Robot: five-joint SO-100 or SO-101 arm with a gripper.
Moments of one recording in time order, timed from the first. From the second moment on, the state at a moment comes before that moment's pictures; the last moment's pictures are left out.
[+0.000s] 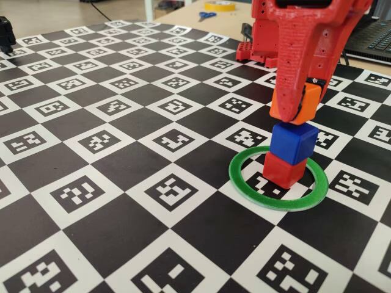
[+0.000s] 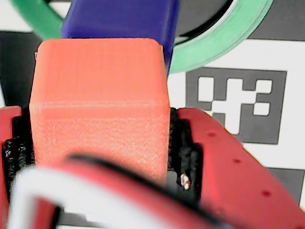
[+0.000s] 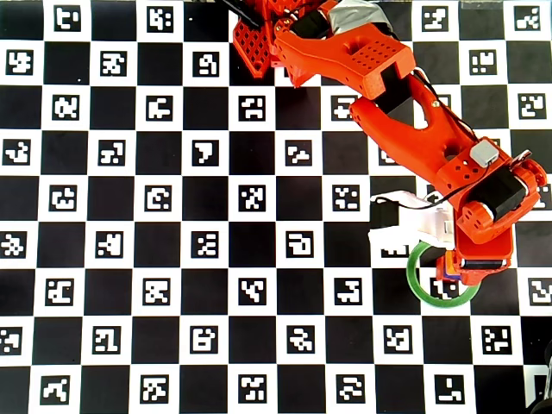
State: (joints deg) arm -35.0 40.2 19.4 95.7 36.7
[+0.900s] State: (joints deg) arm -35.6 38.8 19.2 95.7 36.7
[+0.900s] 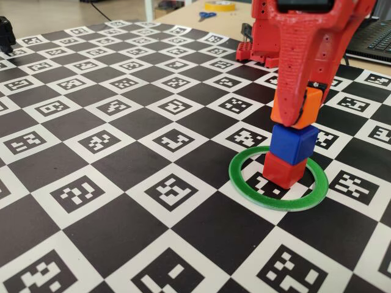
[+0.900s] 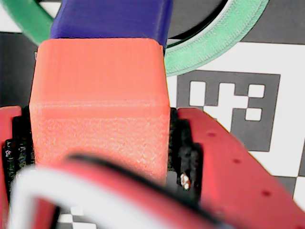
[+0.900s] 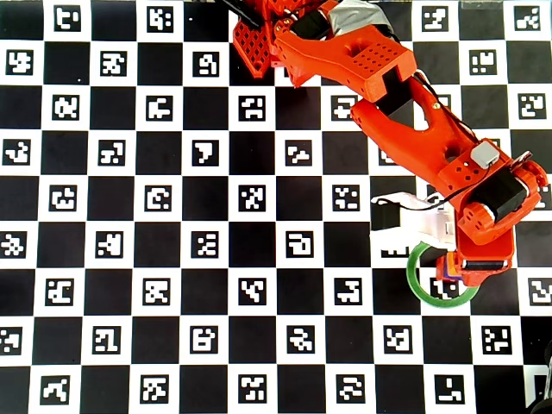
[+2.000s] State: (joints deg) arm -36.1 41.9 24.1 95.4 37.5
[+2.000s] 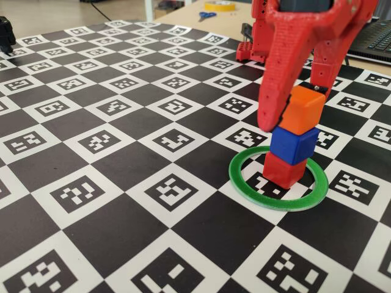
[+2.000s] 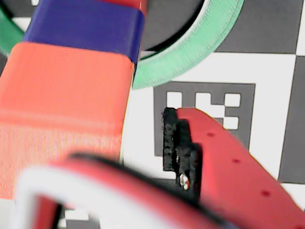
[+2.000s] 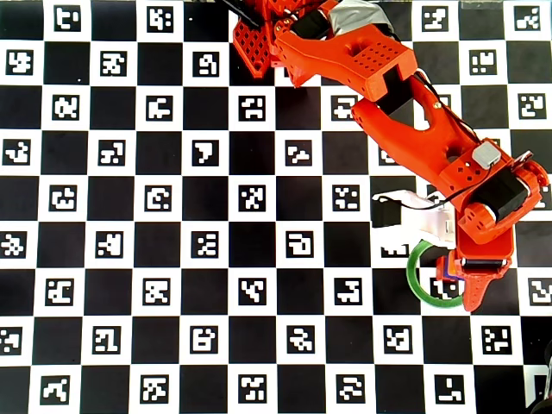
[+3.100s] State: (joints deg) arm -16.0 121.1 103.3 67.1 1.0
